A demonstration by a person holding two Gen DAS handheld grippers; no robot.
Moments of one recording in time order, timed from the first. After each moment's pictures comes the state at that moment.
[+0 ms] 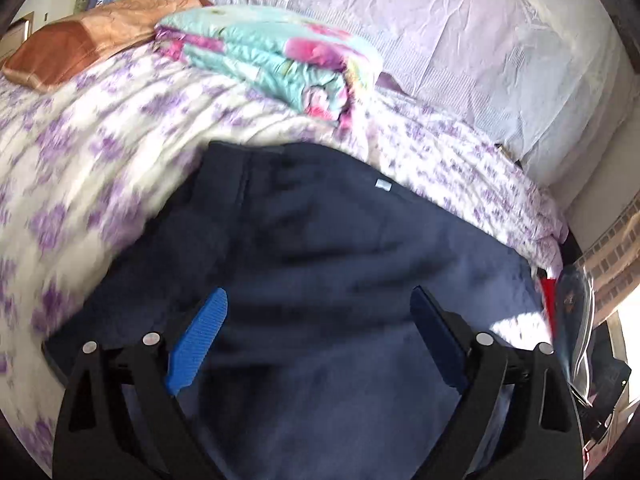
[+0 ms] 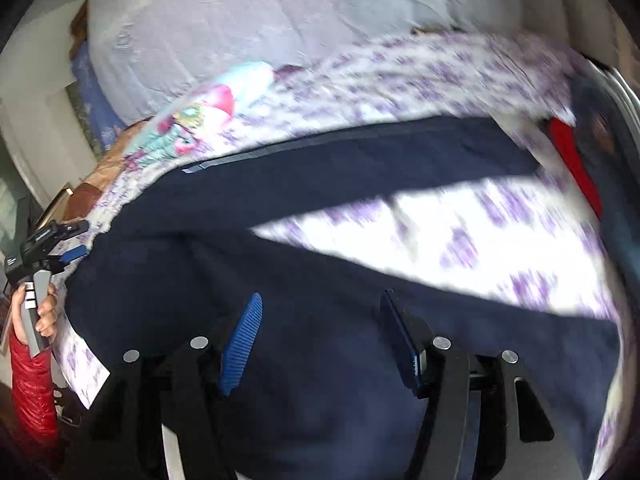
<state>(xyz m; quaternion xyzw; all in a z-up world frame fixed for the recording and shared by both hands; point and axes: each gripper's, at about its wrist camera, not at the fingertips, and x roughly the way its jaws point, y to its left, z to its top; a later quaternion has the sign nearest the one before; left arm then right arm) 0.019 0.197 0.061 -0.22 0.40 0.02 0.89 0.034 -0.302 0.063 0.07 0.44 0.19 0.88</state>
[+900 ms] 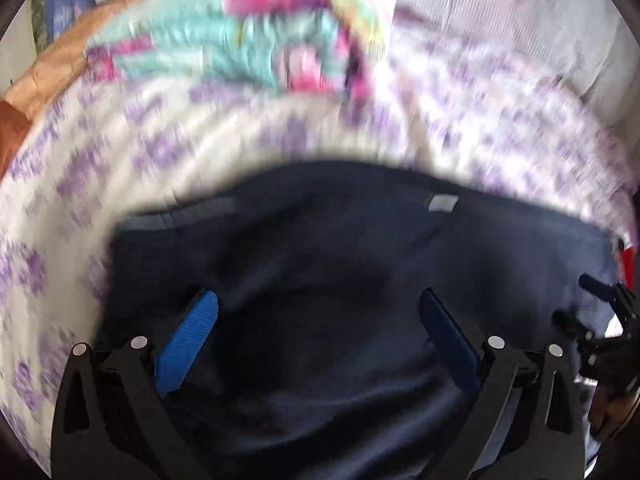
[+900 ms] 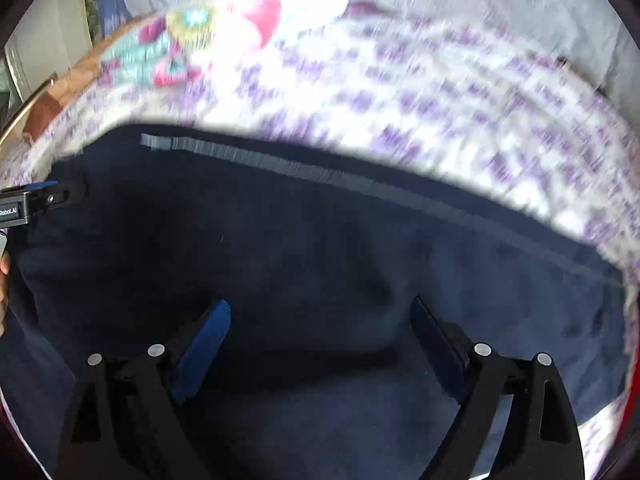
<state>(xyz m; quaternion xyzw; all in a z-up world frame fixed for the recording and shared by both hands) 0.179 0.173 0.034 -0.10 0.48 0.07 0.87 0.236 -0.157 0.028 -0.11 0.49 0.20 0.84</state>
